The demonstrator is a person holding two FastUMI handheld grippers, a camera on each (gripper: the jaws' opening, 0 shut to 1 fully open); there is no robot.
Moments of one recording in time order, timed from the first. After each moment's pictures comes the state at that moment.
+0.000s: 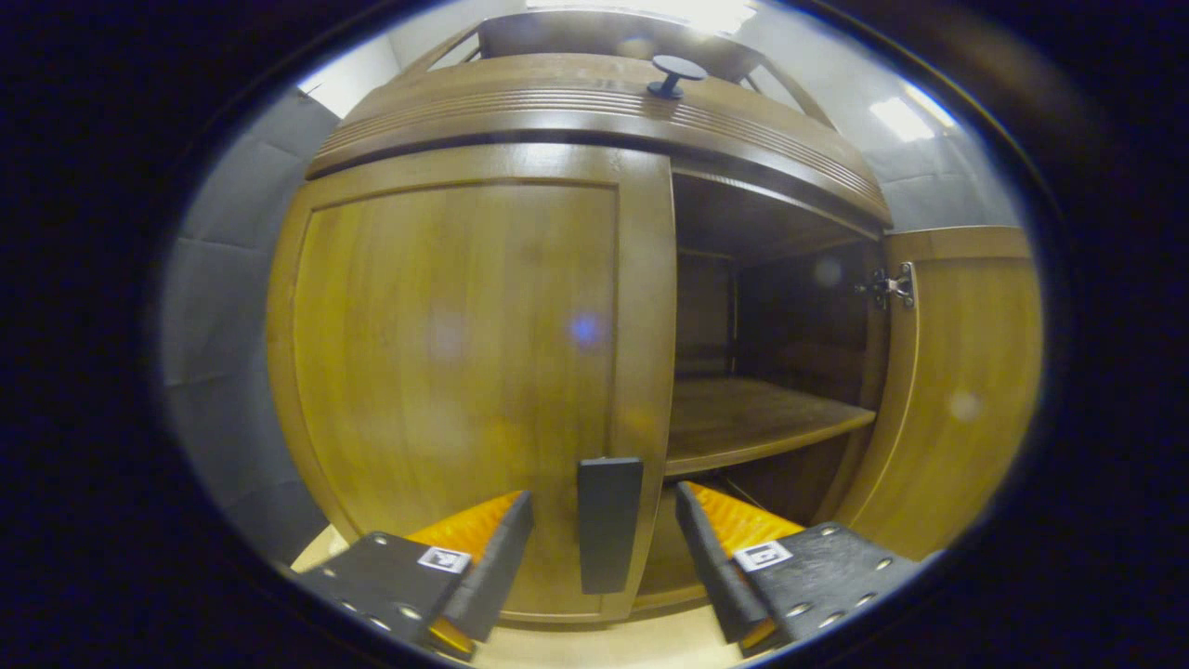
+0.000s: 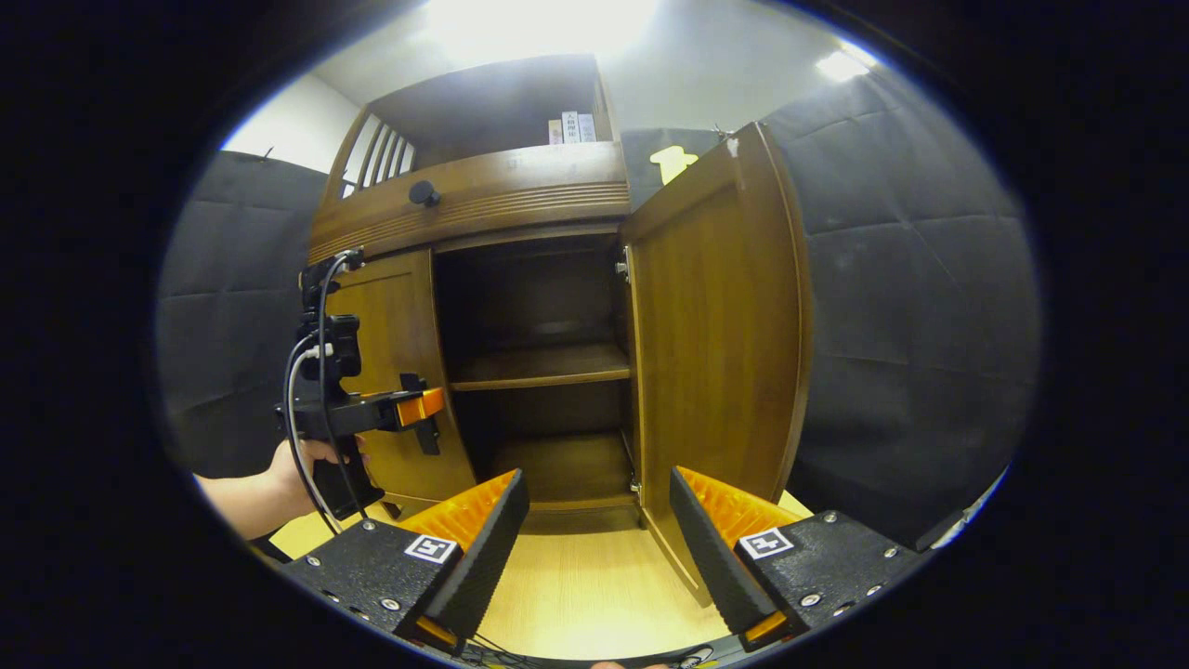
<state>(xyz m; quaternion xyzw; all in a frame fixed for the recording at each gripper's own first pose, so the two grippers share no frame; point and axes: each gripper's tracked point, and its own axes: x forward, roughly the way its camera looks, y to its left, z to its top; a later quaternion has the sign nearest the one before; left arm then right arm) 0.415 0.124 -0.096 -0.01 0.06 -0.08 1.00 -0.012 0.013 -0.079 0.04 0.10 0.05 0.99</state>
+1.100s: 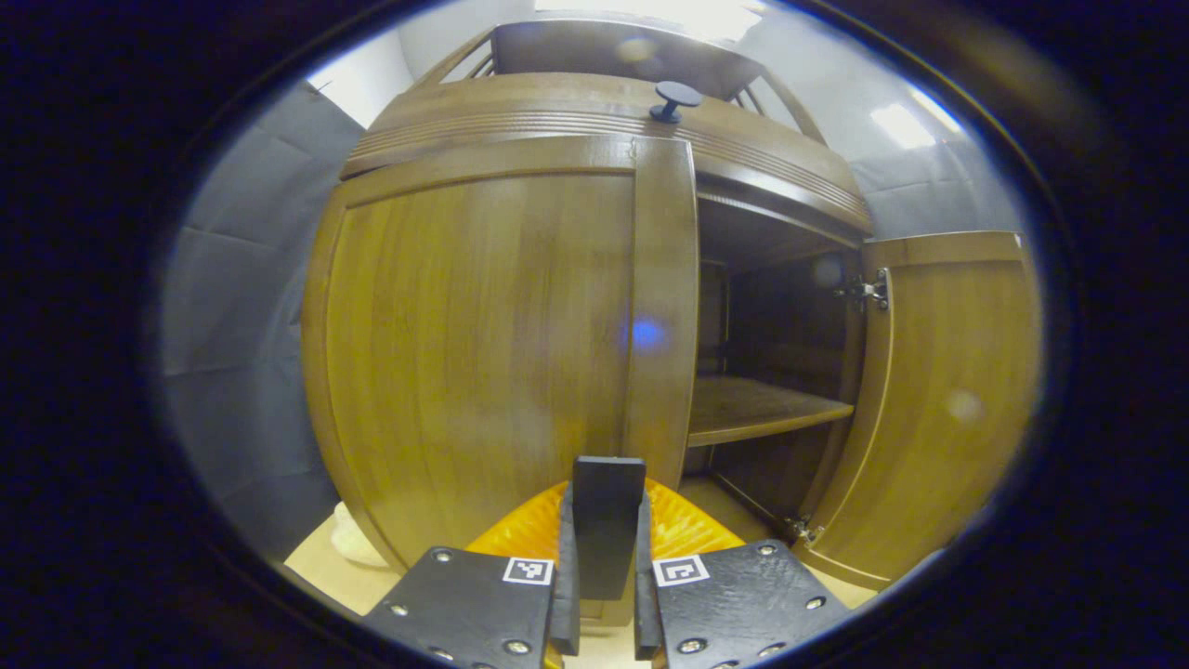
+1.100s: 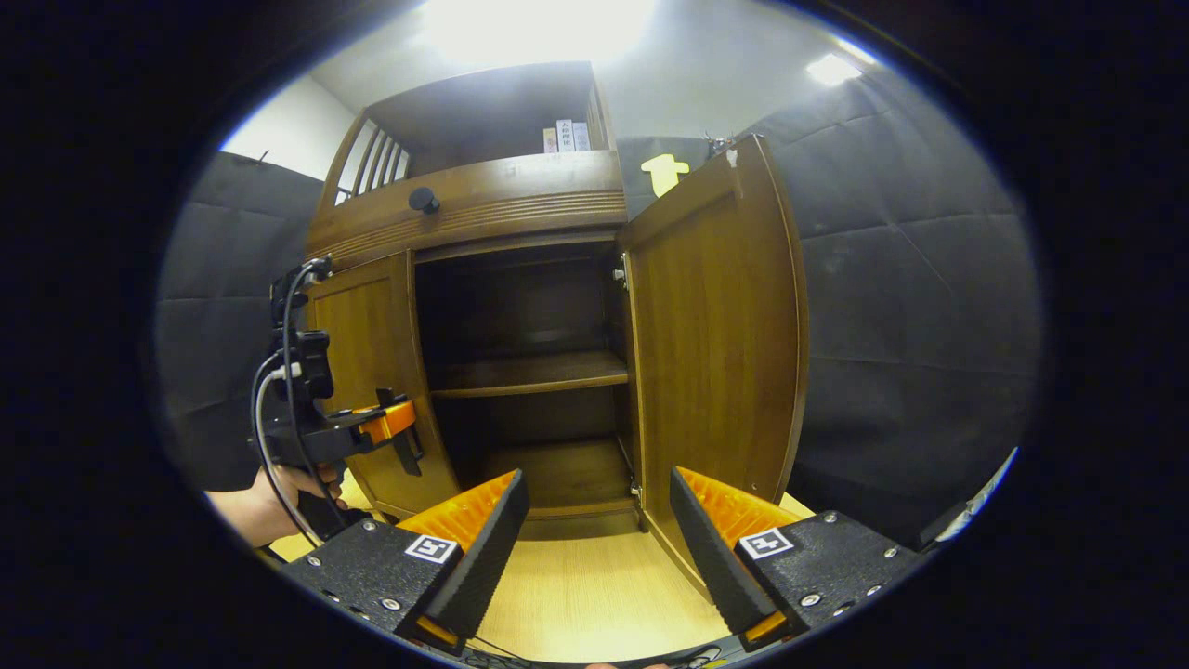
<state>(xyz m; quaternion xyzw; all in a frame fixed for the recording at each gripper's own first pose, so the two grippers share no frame) 0.408 0.124 -0.080 -0.03 0.05 -0.10 0.99 -0.022 0.019 -0.075 0.05 0.09 0.02 0.99</state>
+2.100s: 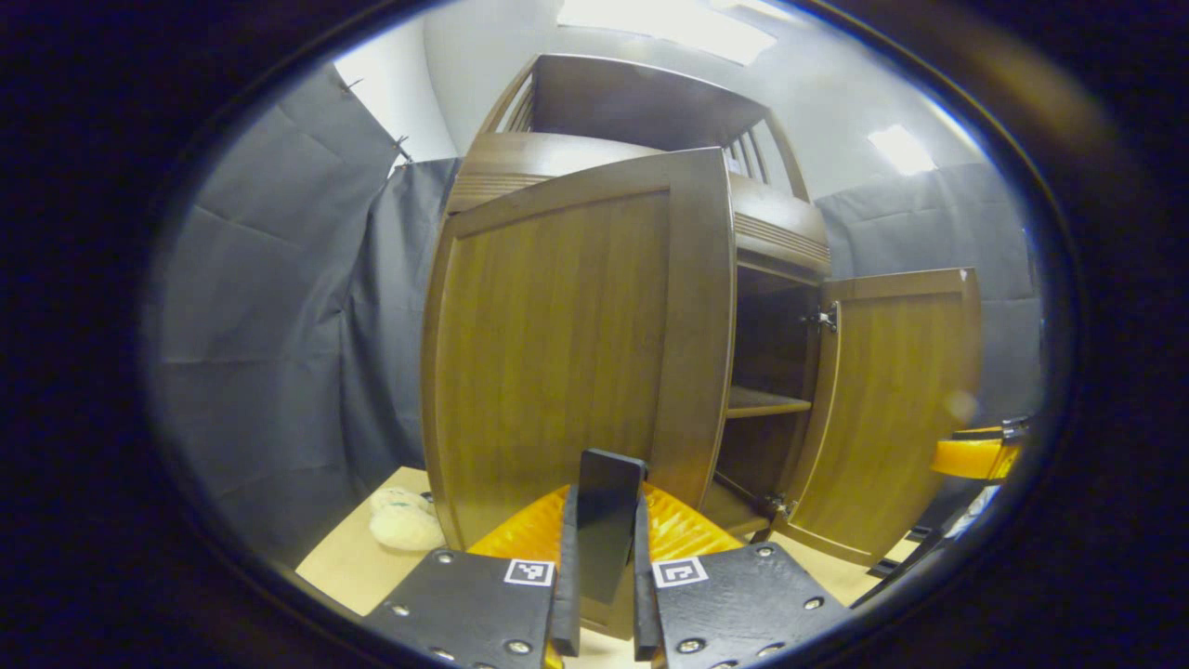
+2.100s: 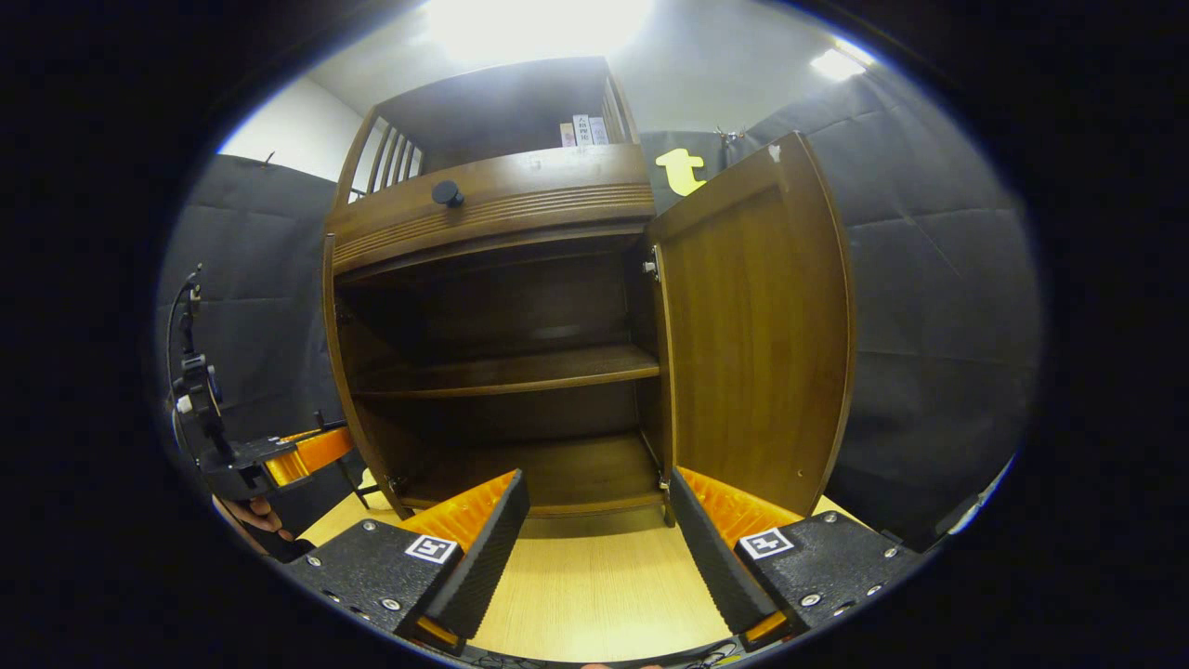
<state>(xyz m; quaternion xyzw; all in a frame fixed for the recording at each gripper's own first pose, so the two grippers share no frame) 0.395 0.135 -0.059 -0.05 0.03 -0.11 0.99 -0.021 0.048 -0.077 0.05 0.09 0.05 0.99</state>
